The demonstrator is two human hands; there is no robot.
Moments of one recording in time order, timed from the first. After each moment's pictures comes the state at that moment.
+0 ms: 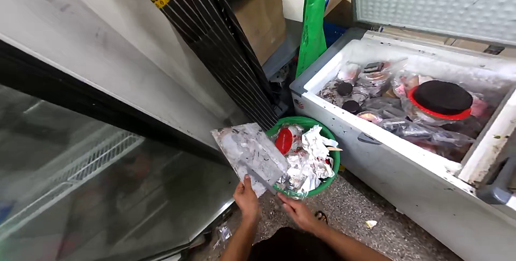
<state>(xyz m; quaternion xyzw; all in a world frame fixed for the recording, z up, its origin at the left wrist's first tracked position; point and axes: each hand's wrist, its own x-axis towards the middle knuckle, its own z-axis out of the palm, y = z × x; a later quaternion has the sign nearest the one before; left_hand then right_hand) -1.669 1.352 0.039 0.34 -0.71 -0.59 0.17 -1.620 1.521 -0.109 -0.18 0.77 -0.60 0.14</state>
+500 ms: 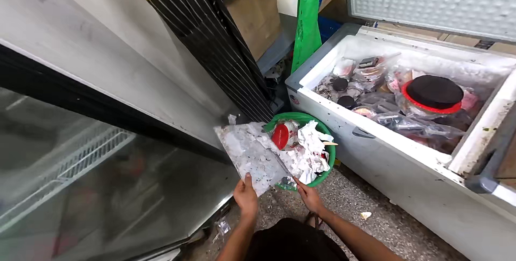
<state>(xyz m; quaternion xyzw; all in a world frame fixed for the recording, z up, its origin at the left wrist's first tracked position) -1.657 1.364 0.038 0.33 -0.73 -0.59 0.15 -1.633 1.570 -0.166 -0.04 0.82 -0.53 0.21</state>
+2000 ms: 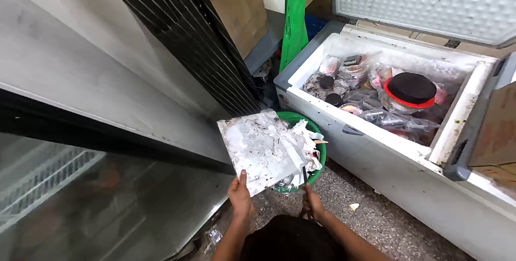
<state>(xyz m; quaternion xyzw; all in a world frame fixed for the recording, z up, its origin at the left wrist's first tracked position) -1.692 1.356 0.035 0.32 -0.65 -0.68 0.08 -1.620 1.563 -0.161 0.38 0.47 -0.76 0.25</state>
